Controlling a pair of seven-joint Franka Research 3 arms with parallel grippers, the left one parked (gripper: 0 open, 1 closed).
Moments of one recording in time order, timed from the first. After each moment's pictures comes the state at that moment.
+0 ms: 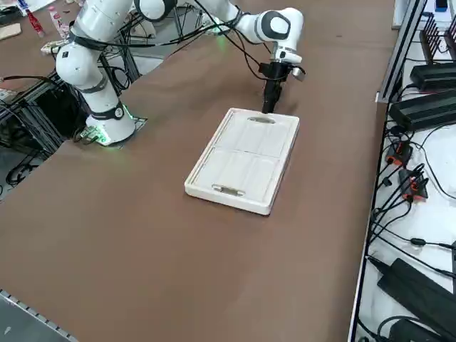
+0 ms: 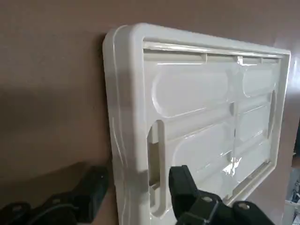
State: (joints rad) arm 0.60 0.89 -0.01 -1.30 -0.53 1.68 0.83
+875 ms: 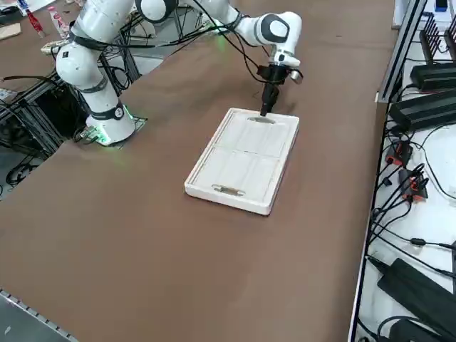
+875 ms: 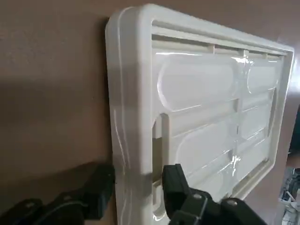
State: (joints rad) arm 0.60 0.90 -0.01 -1.31 -0.53 1.67 0.82
